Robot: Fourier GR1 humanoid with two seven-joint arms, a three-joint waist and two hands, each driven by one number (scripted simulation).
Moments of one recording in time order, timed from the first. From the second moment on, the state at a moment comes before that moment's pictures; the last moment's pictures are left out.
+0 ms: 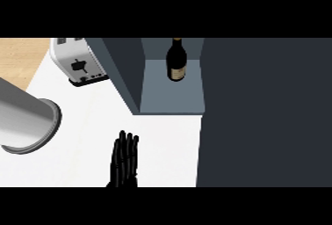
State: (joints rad) left arm 0.00 0.25 -0.95 -1.81 0.53 0.96 -0.67; right arm -0.05 -0.17 -0.01 -2.39 -0.32 0.20 0.57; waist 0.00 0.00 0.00
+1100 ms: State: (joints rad) left arm 0.30 0.64 -0.74 -2.14 0.63 0.73 -0.72; right arm 0.09 -0.12 0.25 -2.39 -0.37 0.29 0.68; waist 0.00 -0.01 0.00
